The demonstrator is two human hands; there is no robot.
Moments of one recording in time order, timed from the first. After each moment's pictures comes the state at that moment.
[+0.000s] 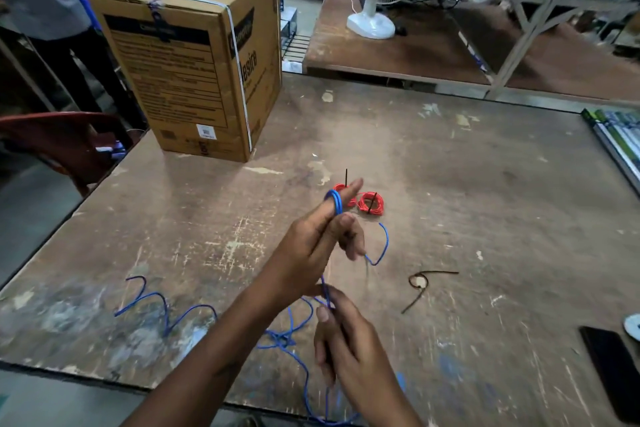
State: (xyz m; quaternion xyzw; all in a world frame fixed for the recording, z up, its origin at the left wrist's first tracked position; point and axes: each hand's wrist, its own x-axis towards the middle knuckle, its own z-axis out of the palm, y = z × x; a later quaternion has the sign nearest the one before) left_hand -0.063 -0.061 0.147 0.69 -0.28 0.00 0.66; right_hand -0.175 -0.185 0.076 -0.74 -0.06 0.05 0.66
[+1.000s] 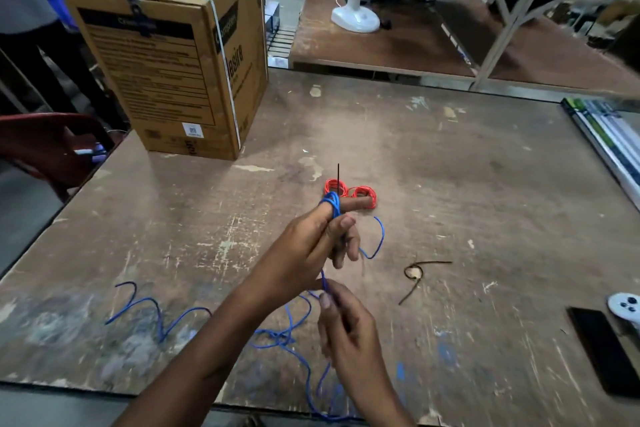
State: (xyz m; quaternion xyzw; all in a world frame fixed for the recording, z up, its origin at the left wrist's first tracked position) left_hand -0.065 -0.051 0.148 0.70 -0.29 -0.08 0.65; right_hand -0.166 -0.165 0.053 -0.69 0.03 -0.04 0.72
